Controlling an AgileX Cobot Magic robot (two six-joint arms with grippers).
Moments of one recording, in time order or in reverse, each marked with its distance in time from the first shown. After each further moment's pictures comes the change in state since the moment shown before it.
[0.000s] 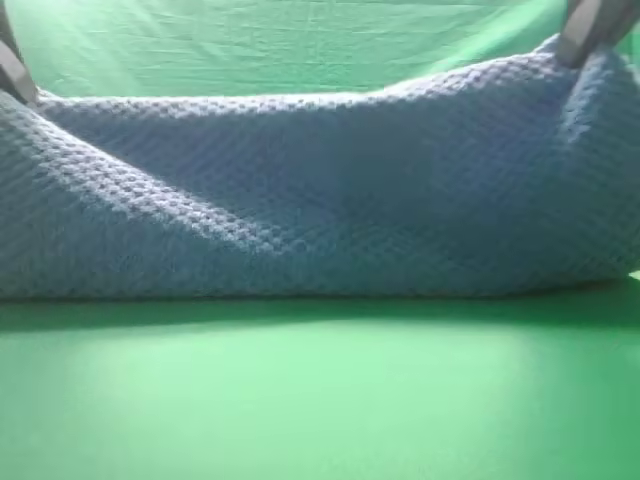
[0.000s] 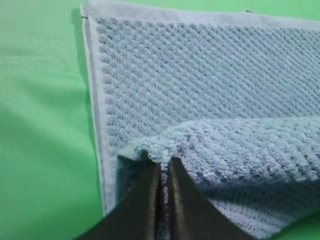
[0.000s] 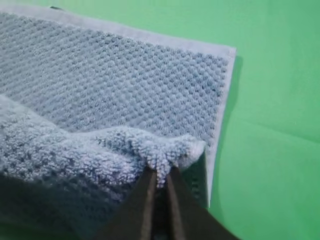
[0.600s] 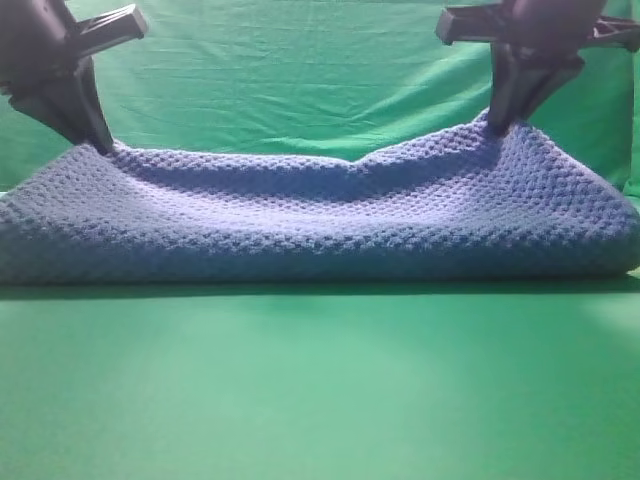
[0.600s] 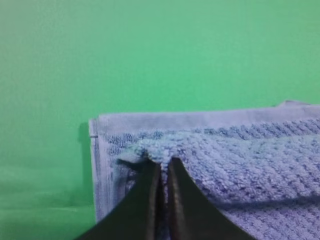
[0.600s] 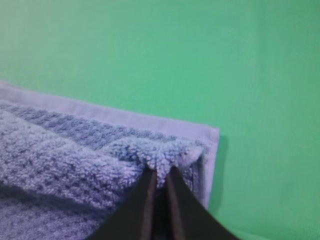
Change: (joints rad) left arm 0.000 0.337 -0.260 0.021 -0.128 0.017; right arm -0.076 0.362 -0.271 -0.006 -0.114 -0.055
